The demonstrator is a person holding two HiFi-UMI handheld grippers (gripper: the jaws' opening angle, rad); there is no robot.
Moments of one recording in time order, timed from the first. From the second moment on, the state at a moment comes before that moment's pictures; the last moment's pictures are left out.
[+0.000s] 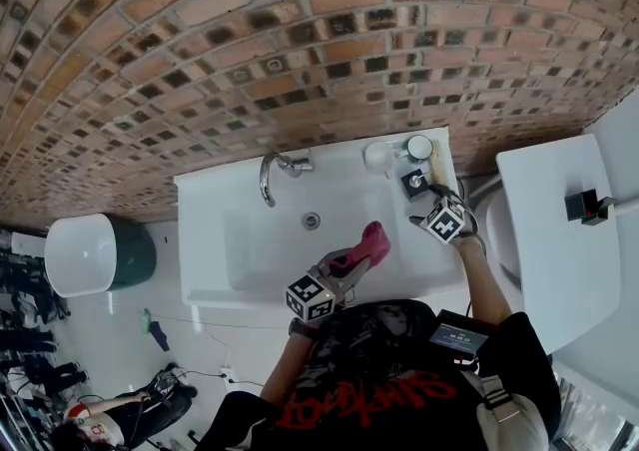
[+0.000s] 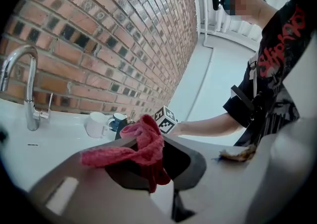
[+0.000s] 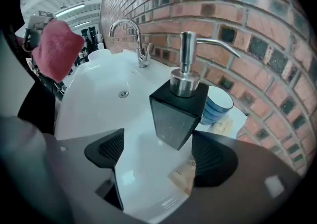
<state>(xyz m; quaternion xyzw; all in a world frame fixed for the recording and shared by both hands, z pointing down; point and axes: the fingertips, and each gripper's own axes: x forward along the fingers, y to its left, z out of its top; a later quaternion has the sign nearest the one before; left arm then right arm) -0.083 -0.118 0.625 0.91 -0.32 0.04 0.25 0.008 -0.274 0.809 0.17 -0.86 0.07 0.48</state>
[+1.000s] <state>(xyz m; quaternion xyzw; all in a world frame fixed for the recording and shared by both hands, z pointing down) -0.212 -0.091 0.720 0.84 -0.42 0.03 0.34 -0.114 -0.217 0.912 -0.02 -0.79 -0.23 0.57</state>
